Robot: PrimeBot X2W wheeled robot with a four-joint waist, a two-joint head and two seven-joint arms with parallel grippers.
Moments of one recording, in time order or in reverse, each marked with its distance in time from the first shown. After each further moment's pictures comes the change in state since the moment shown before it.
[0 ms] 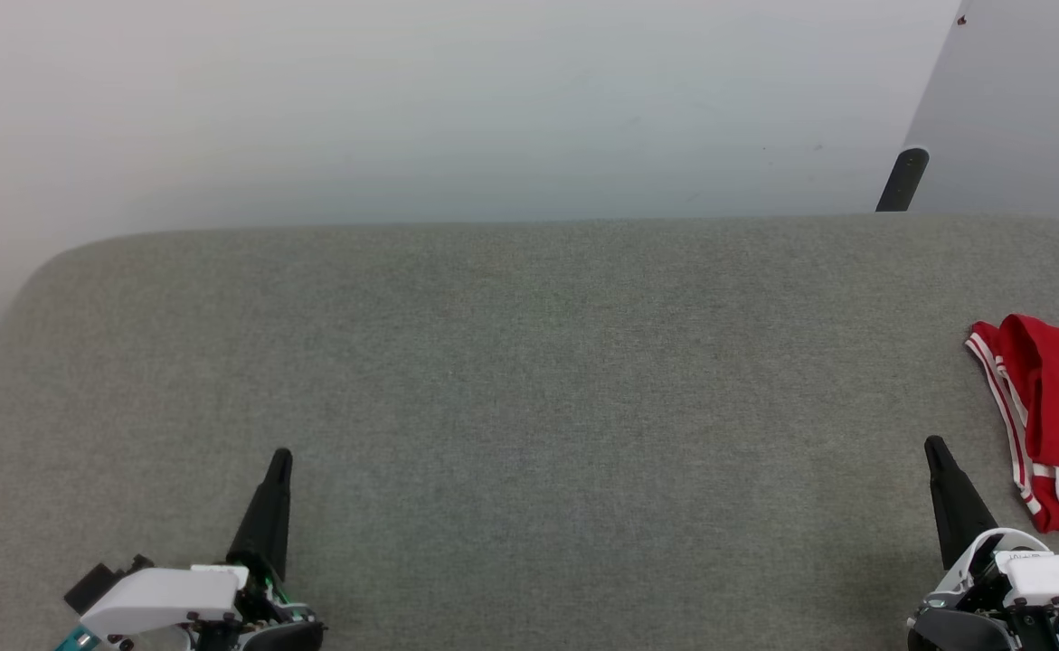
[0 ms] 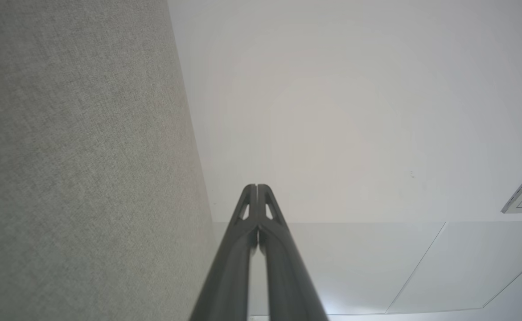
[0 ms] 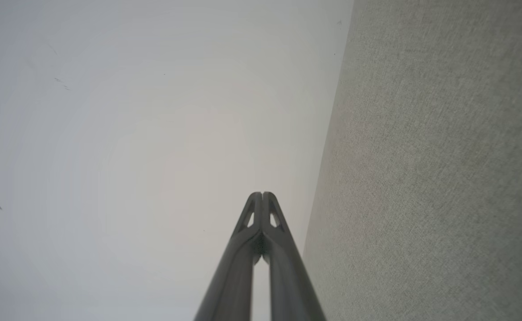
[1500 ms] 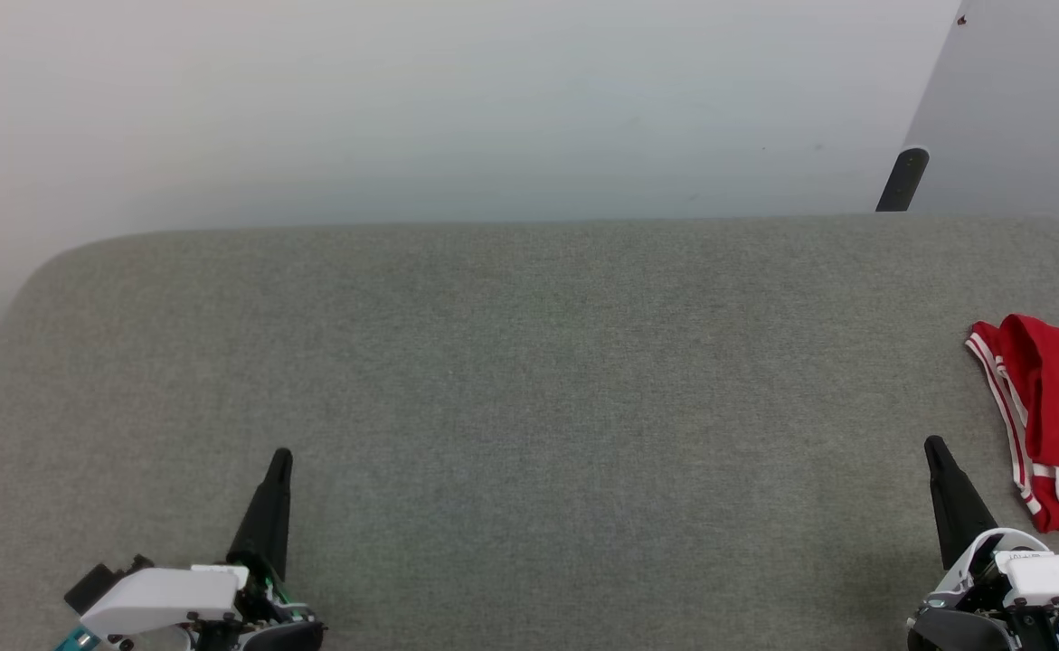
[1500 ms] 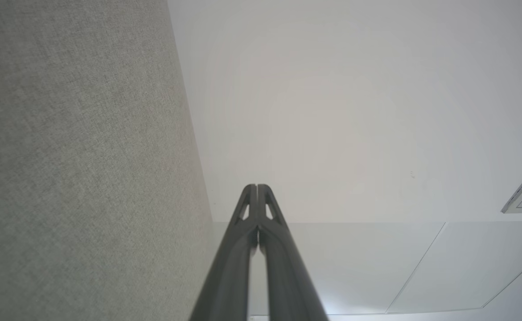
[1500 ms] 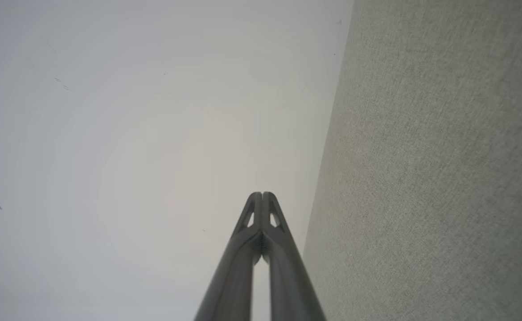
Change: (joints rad) left arm 0.000 0.000 0.000 0.000 0.000 0.000 0.000; right arm 0.000 0.000 0.000 0.000 0.000 0.000 0.000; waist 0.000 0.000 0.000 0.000
